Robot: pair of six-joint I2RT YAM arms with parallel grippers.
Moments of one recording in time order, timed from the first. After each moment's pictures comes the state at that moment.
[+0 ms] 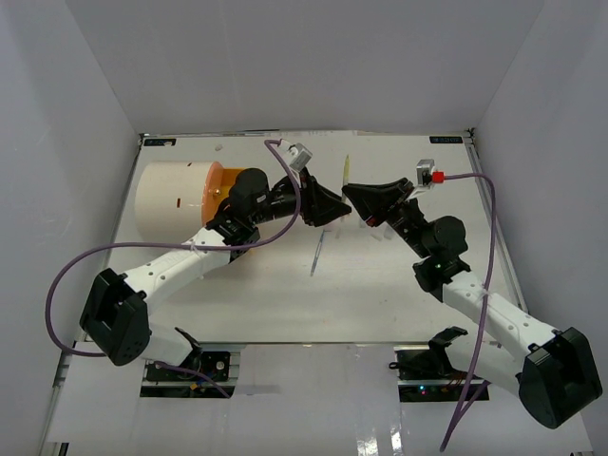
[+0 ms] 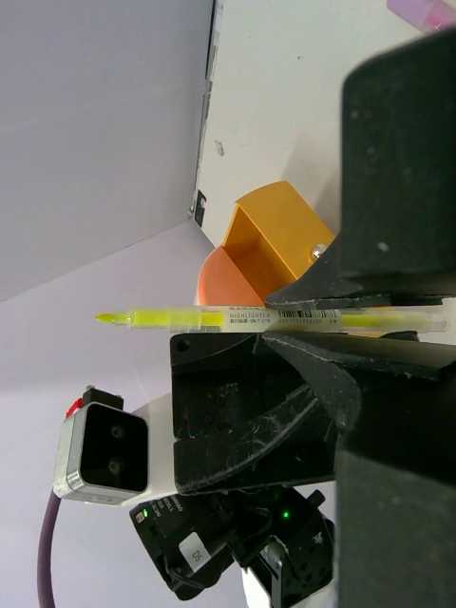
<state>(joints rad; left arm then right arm) -0.71 1.39 1.04 0.41 0.57 -0.52 0.54 1.00 0.57 0.85 -0.29 0.63</state>
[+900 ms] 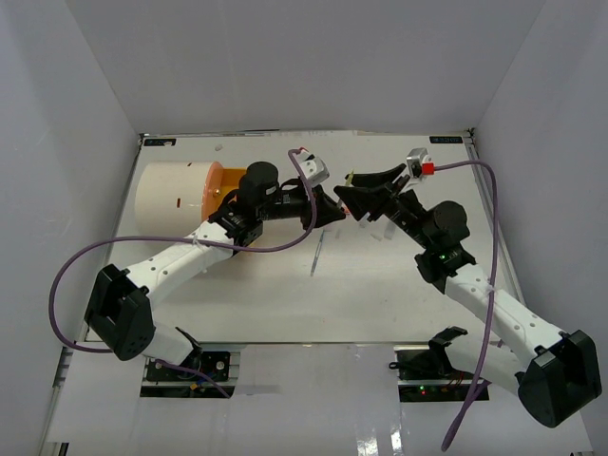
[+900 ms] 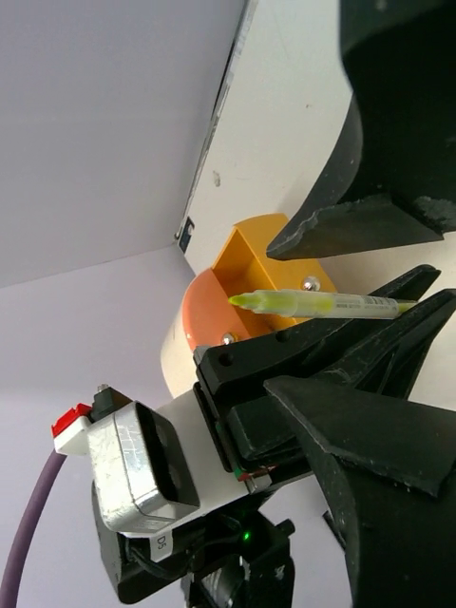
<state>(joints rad) -0.71 1.43 1.12 0.18 0.66 -0.09 0.54 1.01 0.69 0.69 -0.38 0.46</state>
